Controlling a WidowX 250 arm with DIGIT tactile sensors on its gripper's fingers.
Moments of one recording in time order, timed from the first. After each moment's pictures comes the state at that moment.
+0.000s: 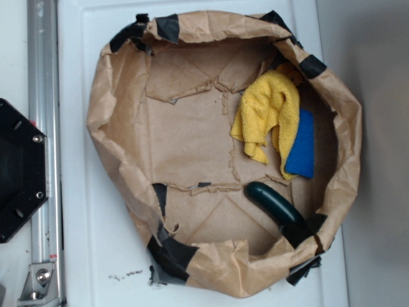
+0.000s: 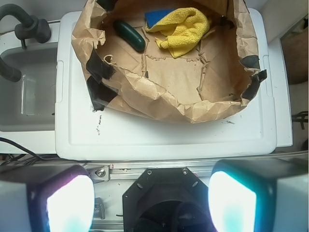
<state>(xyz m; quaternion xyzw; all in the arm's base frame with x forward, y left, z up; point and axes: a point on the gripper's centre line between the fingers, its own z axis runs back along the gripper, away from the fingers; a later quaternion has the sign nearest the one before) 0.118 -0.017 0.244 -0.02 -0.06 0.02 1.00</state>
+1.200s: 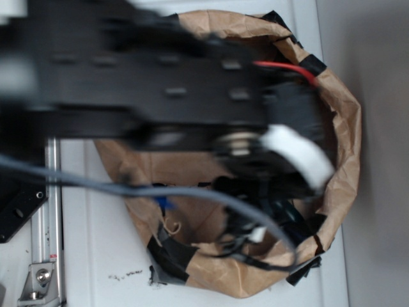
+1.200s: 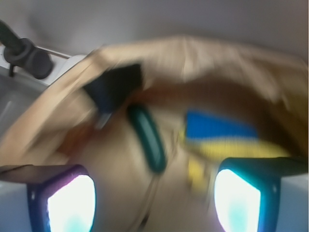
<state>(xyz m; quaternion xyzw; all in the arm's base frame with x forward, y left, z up) 0.312 -0.021 0.113 -0.06 -0.13 -0.21 0.97</state>
